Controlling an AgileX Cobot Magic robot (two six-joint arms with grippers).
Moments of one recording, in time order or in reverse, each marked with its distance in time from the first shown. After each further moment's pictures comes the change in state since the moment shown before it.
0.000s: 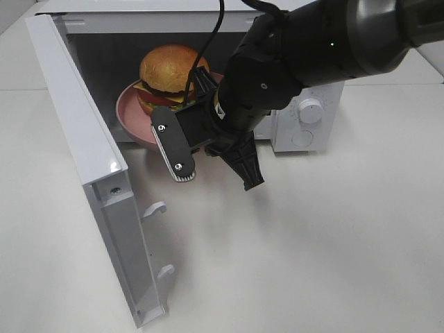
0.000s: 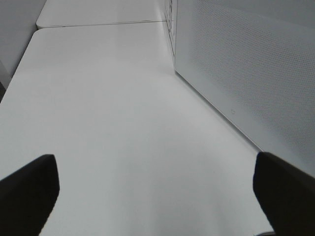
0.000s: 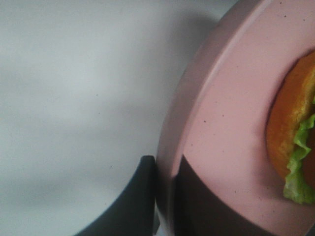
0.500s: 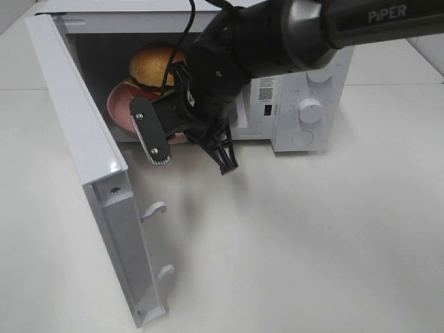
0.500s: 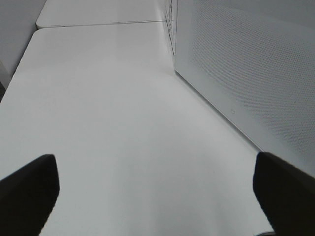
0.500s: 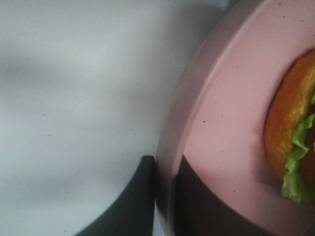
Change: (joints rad) left arm 0.000 0.000 0.000 0.000 0.000 0.000; right arm 0.000 0.168 -0.245 0.028 0.099 -0.045
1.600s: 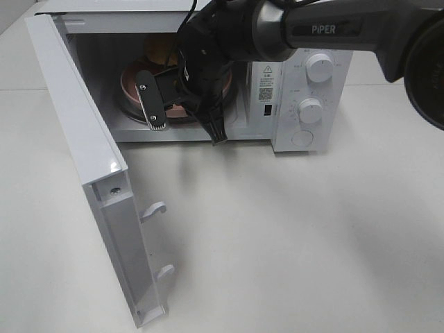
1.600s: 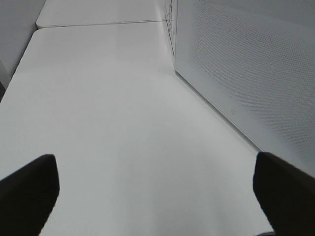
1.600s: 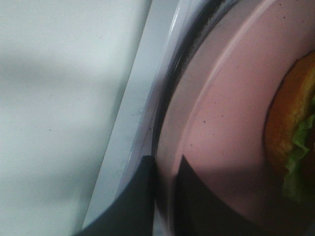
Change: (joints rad) left arm 0.000 0.000 0.000 0.000 0.000 0.000; right arm -0.084 0.210 -0.349 0.043 0.091 -0.053
